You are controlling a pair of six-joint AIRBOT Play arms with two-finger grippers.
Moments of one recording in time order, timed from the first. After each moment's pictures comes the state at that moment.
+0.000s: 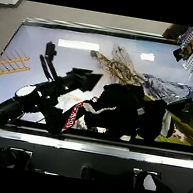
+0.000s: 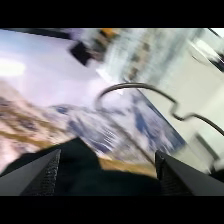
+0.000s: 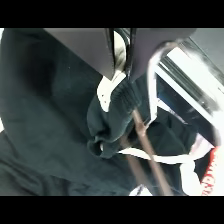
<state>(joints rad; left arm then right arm) -0.62 -1.08 0.91 -0.39 -0.18 -0.21 -0.49 -0.95 1.23 -0.77 1.71 0.68</state>
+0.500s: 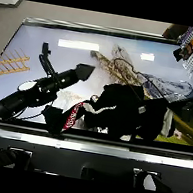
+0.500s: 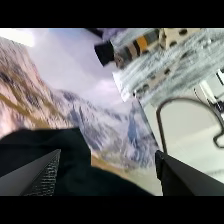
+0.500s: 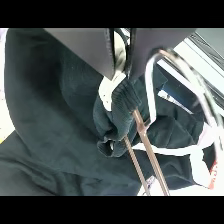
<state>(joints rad) -0.56 -1.16 0.90 -0.35 -0.27 -0.51 -0.49 -0.93 1.23 -0.78 1.67 0.75</state>
